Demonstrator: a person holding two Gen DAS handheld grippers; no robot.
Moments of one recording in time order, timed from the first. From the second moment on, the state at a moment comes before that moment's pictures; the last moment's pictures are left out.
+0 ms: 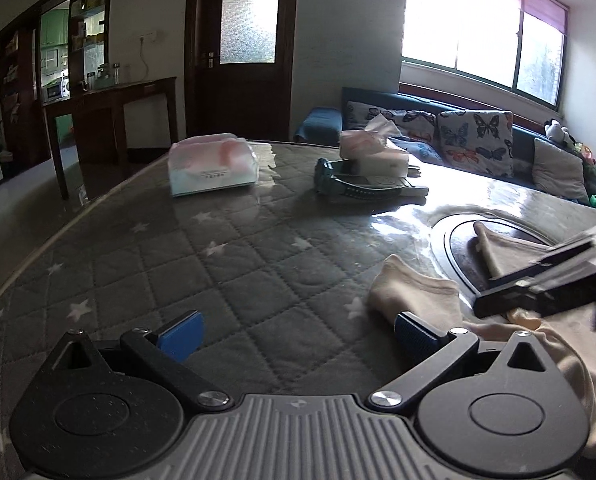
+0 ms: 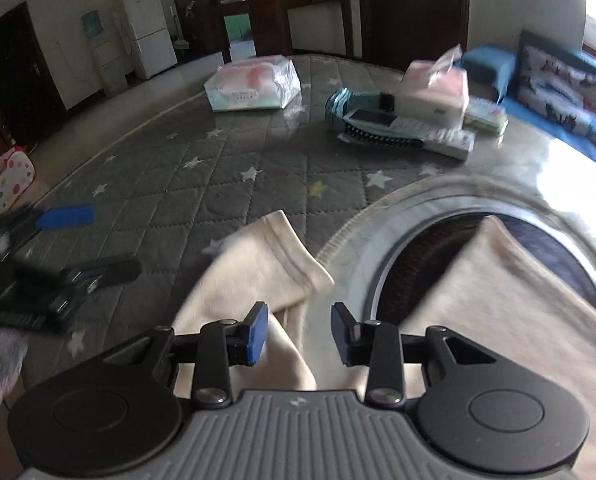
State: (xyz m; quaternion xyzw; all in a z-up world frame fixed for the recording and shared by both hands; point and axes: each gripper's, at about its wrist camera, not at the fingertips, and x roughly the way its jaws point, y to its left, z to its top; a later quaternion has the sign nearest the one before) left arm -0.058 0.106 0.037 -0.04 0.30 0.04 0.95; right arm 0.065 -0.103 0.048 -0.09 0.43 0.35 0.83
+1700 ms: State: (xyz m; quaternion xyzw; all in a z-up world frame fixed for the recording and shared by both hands) left arm -0.034 0.105 0.015 -0.02 0.34 0.04 0.94; right arm -0.021 -0.096 0.079 -0.25 0.42 0.42 0.77
